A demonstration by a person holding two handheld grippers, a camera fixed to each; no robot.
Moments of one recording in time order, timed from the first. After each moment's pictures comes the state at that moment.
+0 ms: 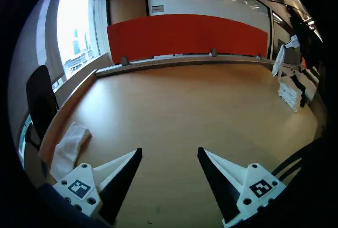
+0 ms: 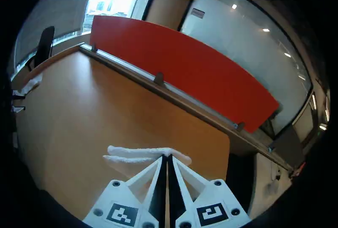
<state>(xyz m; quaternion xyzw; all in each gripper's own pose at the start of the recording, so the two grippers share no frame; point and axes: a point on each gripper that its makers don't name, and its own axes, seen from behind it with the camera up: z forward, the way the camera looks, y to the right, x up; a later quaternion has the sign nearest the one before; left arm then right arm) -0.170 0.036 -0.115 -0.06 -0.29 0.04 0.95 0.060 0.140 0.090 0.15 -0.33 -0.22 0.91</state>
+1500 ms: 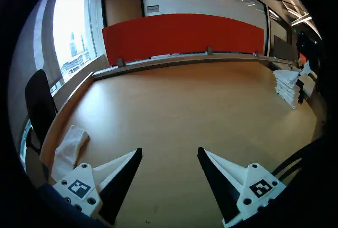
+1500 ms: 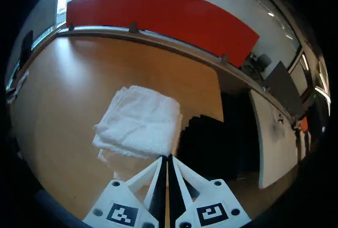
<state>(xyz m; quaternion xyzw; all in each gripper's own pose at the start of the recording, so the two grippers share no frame) -0.167 0.047 -0.118 -0.07 -0.29 0.05 0.95 -0.049 0.262 -0.051 0.04 -0.45 -0.16 0.88</state>
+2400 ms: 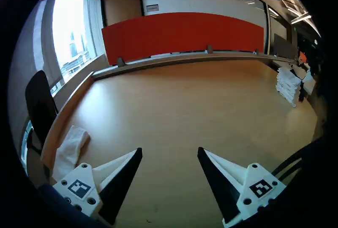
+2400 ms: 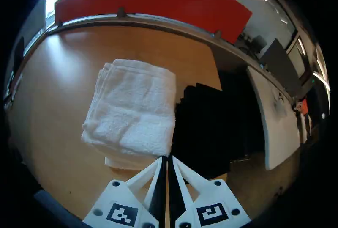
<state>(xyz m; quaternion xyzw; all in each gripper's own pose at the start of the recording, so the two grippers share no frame) -0.167 0.045 -0.119 -0.07 -0.30 0.06 0.95 -0.091 0.285 -0.079 0.00 -0.50 -0.13 0.86</state>
